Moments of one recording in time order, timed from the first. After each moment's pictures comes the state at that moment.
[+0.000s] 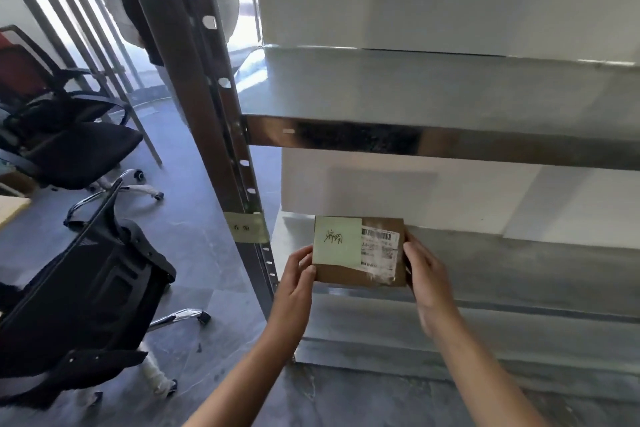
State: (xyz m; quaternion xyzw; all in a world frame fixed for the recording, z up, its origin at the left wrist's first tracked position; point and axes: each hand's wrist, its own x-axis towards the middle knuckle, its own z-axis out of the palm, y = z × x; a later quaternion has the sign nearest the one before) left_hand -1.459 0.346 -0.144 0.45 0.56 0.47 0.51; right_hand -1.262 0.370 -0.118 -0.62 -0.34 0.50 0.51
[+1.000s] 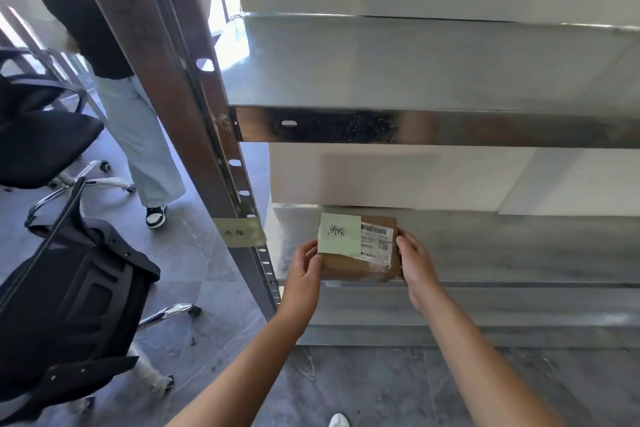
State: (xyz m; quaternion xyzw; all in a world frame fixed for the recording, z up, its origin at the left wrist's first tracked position) left_hand -1.455 0.394 -0.180 0.42 0.60 0.39 0.57; right_hand -1.262 0.417 -0.189 -0.69 -0.28 0.49 0.45
